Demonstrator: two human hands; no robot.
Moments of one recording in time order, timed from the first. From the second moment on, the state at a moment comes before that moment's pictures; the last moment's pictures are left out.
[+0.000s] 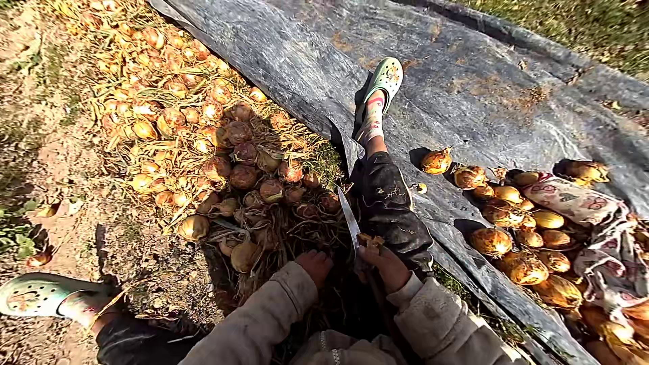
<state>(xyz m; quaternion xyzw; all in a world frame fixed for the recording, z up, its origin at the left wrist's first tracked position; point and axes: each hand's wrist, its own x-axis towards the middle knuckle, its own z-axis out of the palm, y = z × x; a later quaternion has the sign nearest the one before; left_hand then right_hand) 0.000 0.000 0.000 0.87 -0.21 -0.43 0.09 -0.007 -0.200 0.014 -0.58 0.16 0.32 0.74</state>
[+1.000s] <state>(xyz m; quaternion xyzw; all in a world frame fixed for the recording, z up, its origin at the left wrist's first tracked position) -0.037 0.019 0.033 0.86 0.03 0.08 0.51 -0.006 -0.185 0.014 -0.55 0.12 0.41 0.72</state>
